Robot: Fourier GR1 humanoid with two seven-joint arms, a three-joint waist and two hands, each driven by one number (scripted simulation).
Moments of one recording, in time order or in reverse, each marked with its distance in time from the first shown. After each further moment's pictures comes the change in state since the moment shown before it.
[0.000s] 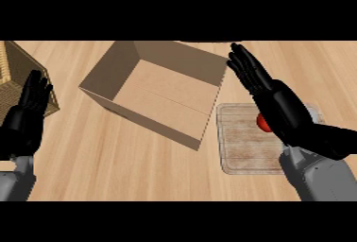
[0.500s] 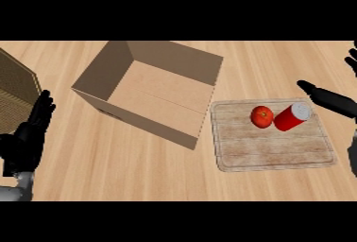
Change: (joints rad) left arm 0.094 0.035 -0.061 0.028 -0.085 0.004 0.037; right arm 0.098 -0.154 -0.396 0.220 0.231 -0.393 0.010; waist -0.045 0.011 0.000
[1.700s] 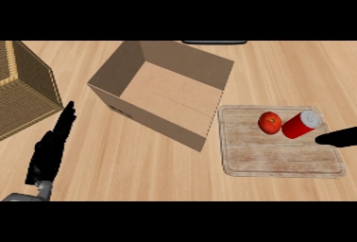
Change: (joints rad) left arm 0.037 -0.052 -0.098 -0.034 -0.111 0.010 0.076; right arm 0.126 -0.262 0.145 -0.003 0.265 0.338 0.682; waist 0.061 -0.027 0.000
